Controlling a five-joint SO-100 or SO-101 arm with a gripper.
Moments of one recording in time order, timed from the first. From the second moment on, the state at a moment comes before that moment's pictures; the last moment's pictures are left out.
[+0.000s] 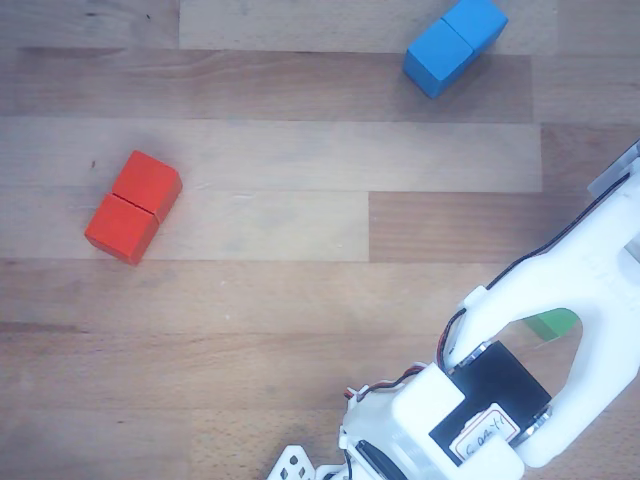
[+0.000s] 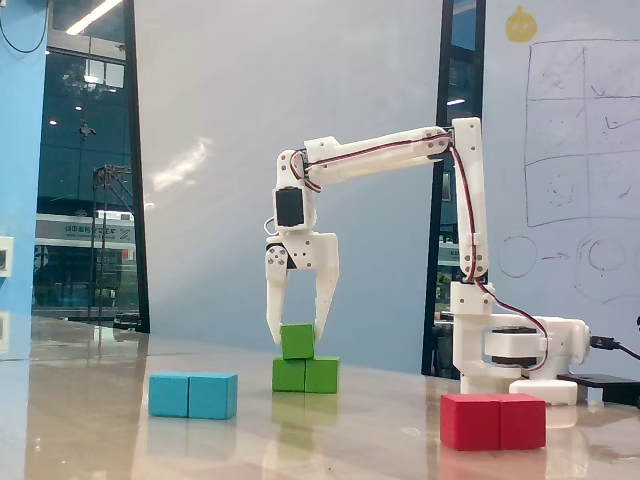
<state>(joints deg) 45.4 86.3 97.6 84.6 -10.0</state>
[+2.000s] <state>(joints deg) 9.3 89.8 99.8 80.8 -9.7</state>
